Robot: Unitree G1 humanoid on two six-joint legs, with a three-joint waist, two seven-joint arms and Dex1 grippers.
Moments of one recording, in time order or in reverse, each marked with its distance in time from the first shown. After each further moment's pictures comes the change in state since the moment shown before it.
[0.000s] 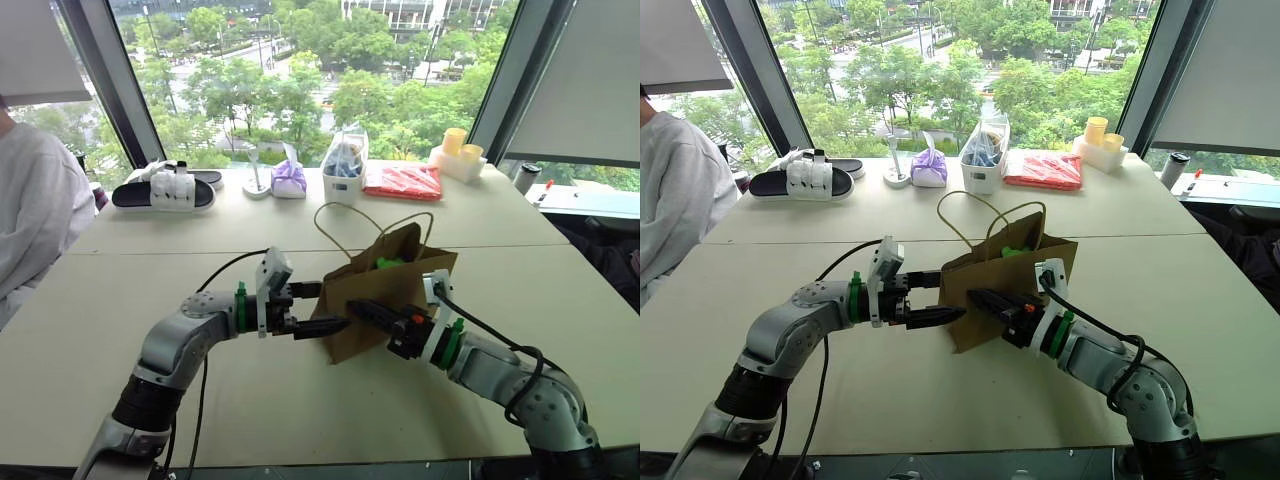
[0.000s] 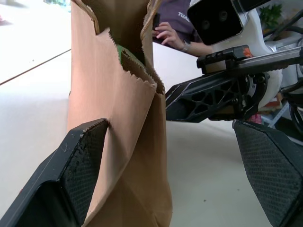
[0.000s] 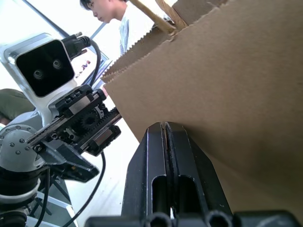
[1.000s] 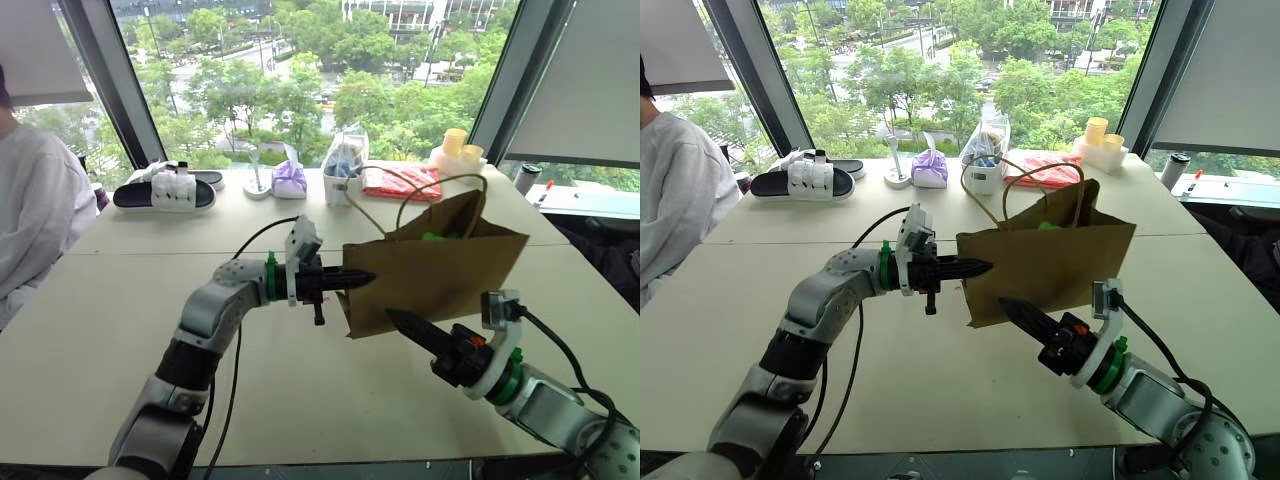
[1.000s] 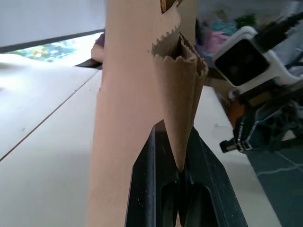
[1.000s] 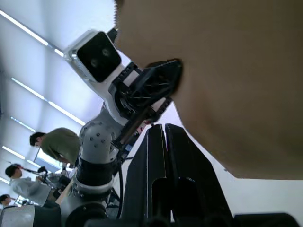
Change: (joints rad) left arm -0.265 -0.116 -0.034 0.270 0.071 -0.146 -0.156; right arm 0.283 -0.081 -0.235 -0.127 0.379 -0.013 0.031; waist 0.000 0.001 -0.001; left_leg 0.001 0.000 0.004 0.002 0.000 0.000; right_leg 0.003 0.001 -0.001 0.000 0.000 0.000
